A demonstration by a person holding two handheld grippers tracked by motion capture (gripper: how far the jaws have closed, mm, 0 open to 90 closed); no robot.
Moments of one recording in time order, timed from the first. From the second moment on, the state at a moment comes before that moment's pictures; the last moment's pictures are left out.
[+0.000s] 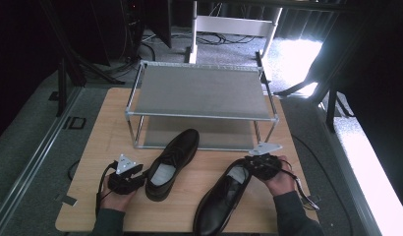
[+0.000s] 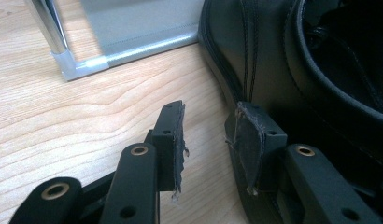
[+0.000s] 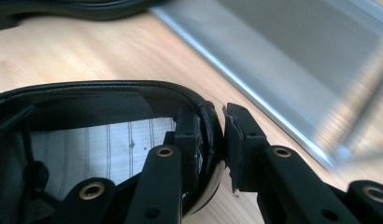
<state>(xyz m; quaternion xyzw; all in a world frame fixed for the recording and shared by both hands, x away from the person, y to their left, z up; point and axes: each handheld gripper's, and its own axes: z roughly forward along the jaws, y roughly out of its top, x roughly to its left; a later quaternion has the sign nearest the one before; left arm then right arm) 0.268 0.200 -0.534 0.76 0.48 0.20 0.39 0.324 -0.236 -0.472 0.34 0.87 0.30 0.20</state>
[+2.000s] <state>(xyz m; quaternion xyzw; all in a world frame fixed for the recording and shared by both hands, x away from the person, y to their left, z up) 0.273 0.193 -0.540 0.76 0.49 0.19 0.37 0.284 -0.289 -0.467 0.33 0.80 0.49 0.10</state>
